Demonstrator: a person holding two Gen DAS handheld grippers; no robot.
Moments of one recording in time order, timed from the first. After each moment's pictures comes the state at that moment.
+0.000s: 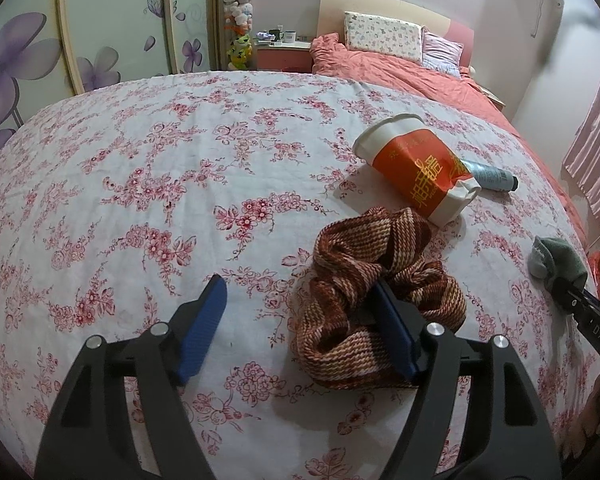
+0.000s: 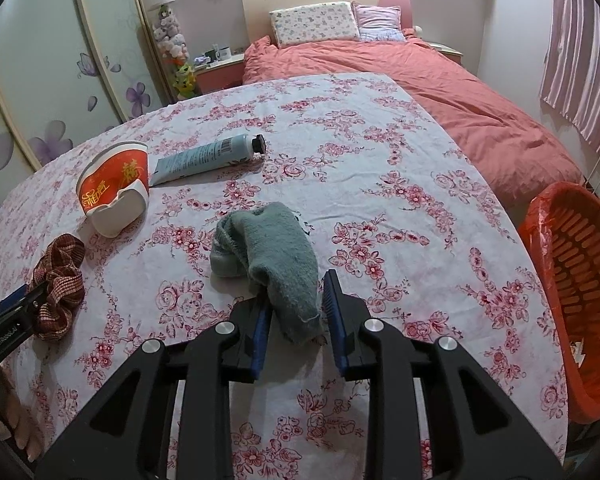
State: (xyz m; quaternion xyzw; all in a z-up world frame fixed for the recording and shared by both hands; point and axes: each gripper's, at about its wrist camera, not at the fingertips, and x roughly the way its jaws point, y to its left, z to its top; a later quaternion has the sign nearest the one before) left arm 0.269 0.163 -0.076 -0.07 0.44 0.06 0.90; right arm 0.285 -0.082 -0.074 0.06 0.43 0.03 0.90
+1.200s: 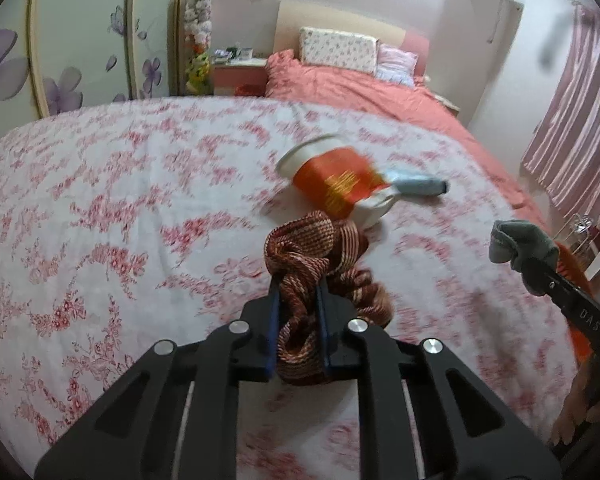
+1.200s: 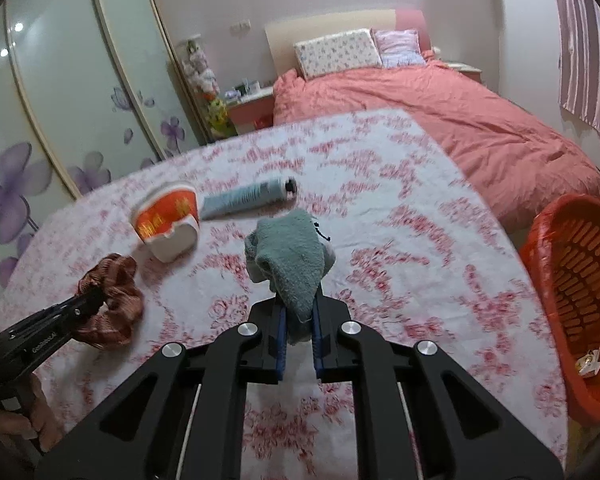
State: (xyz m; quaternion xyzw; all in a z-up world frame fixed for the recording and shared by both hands) left arm 0.251 0.131 -0.047 -0.07 0.40 -0.03 0.92; right arm 0.256 -0.098 -0.040 0.10 0.36 0.08 0.92
